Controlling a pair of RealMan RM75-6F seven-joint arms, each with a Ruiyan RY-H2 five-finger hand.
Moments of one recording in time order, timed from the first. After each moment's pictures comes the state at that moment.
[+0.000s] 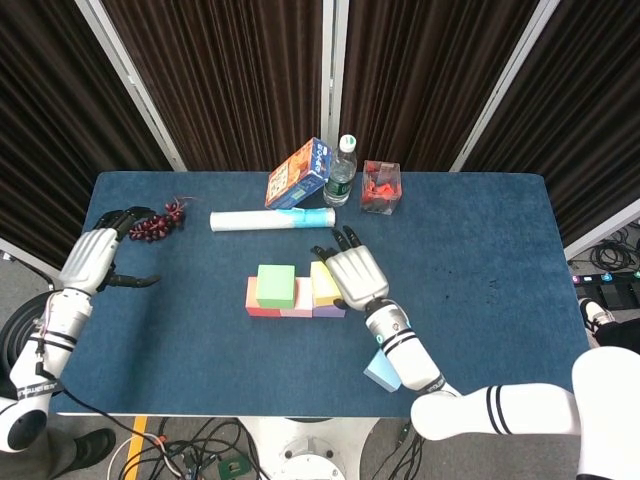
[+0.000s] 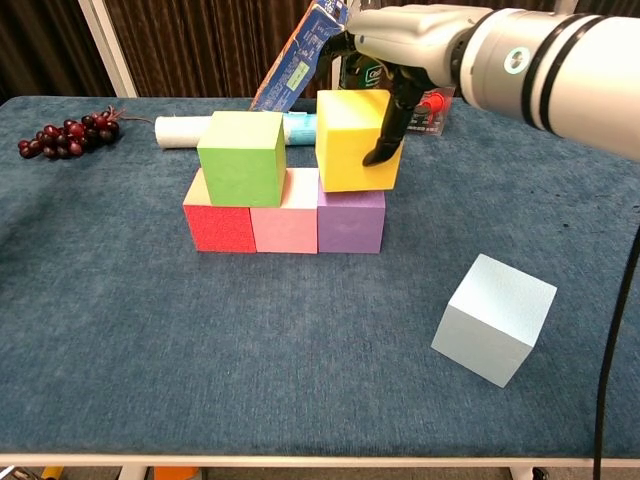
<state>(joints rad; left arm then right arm) -0.51 -1.04 -0.23 -1.73 1.21 1.06 -0.24 1.05 -1.53 0.24 -1.81 -0.66 1.15 -0.80</state>
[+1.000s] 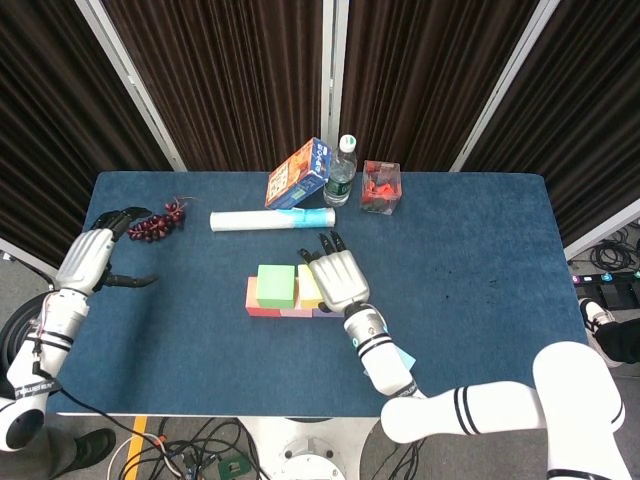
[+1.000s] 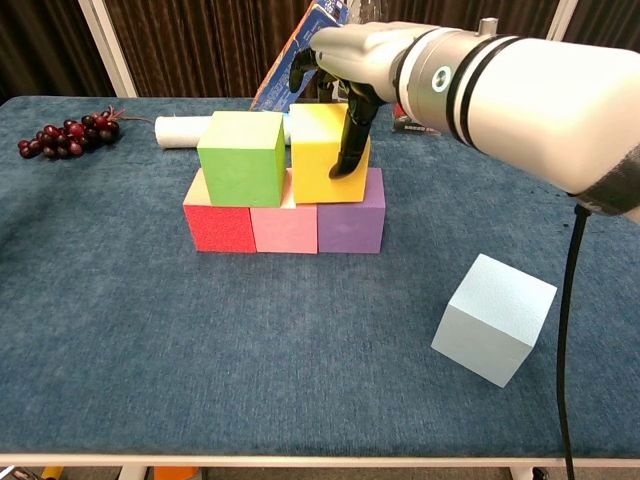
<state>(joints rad) -0.50 -1.05 -0.23 -1.69 1.24 1.06 -0.30 1.12 -1.65 0.28 -1.77 -0.52 1.24 -0.91</state>
